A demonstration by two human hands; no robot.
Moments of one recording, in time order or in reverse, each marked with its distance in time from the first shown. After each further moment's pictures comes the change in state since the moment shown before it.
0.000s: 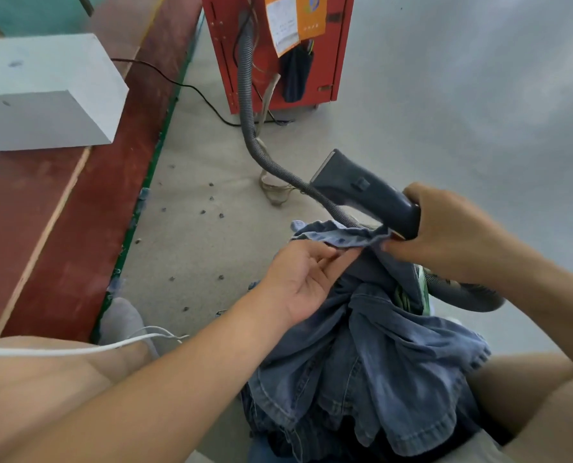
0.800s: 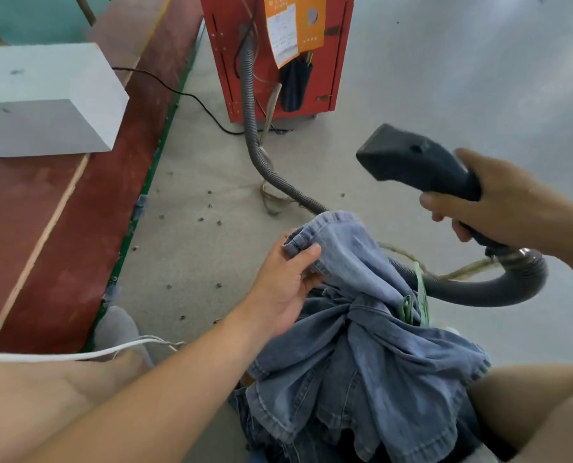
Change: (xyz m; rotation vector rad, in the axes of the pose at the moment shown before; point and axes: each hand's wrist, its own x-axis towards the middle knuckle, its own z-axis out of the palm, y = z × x) left_hand 0.012 0.006 -0.031 0.357 -0.067 0.293; right_hand 0.019 0.049 -0.045 0.256 0.037 -0.022
